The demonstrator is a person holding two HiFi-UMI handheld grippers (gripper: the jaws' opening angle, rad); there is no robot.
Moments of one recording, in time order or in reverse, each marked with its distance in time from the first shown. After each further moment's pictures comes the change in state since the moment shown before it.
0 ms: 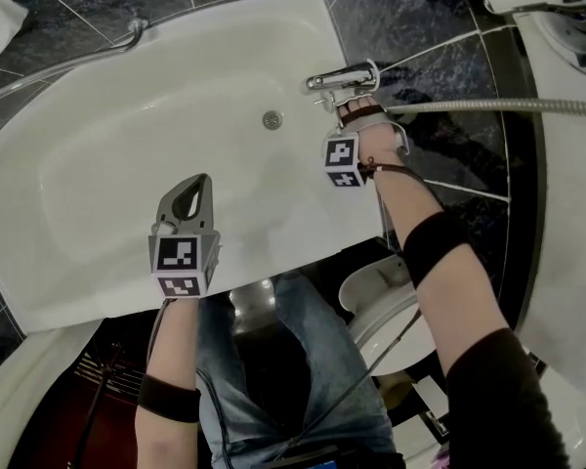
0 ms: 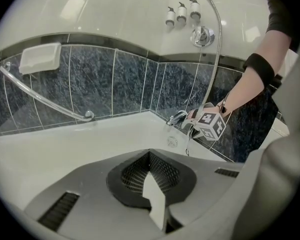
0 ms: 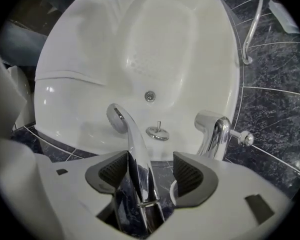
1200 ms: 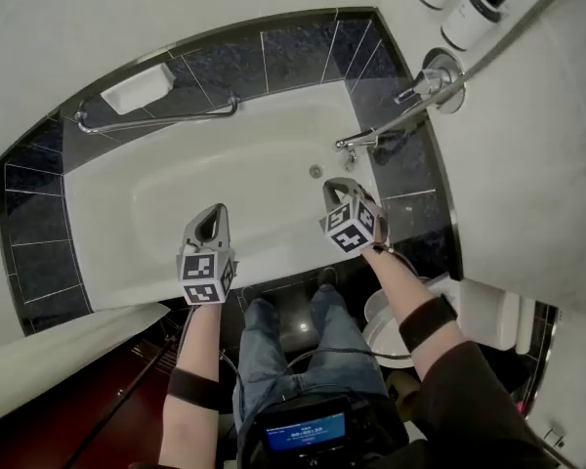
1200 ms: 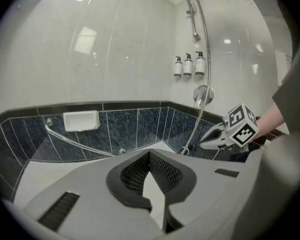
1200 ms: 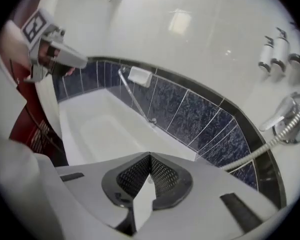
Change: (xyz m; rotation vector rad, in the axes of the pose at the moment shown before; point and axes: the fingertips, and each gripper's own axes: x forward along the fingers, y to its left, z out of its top) left arm -0.284 0.042 0.174 -0.029 -0.134 0.172; right arm -0.411 -0.084 0.038 1.174 -0.720 -0.056
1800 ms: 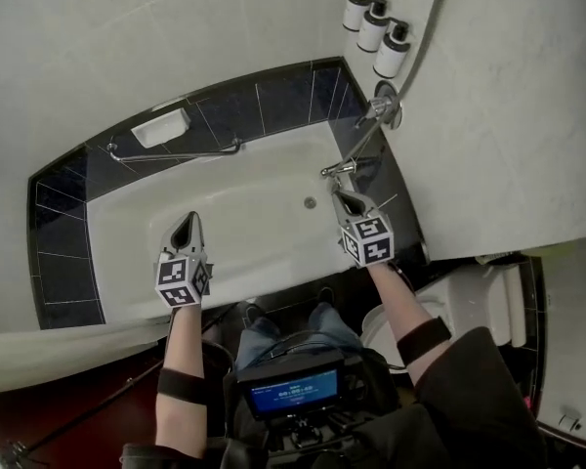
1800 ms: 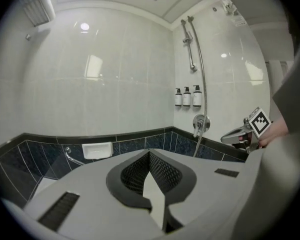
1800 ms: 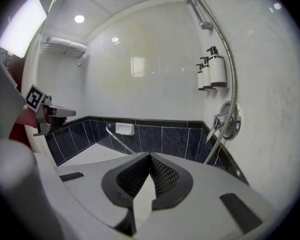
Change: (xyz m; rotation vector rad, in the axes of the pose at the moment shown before) left arm -0.140 0.009 0.113 0.011 -0.183 0.061; right arm -0.201 -0.039 0.057 0.414 -0.399 -0.065
